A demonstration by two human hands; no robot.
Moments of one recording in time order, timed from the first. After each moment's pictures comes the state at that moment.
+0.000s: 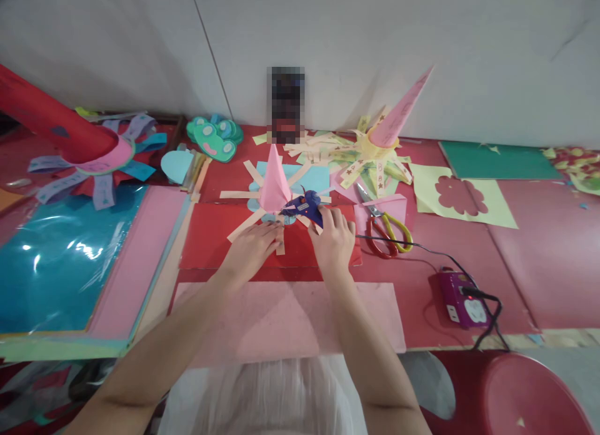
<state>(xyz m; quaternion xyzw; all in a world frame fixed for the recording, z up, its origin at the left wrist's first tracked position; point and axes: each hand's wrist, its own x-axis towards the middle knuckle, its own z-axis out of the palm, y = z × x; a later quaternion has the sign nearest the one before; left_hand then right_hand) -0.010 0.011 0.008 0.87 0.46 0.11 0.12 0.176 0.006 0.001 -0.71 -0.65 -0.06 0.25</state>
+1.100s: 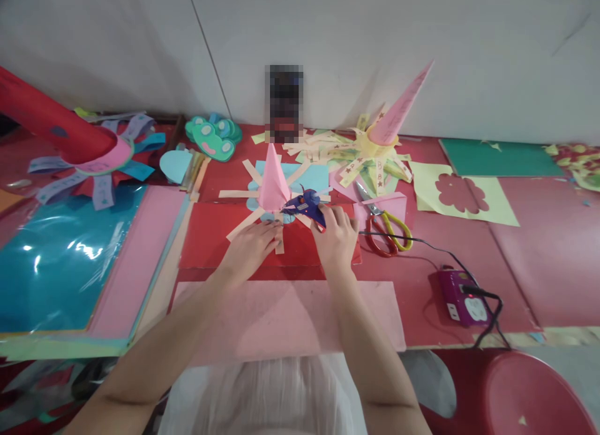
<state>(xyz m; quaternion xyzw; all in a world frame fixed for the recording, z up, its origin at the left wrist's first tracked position) -0.012 0.011 0.002 0.87 0.47 0.12 0.11 0.183 0.008 0.001 -0.71 -0.65 -0.06 0.27</state>
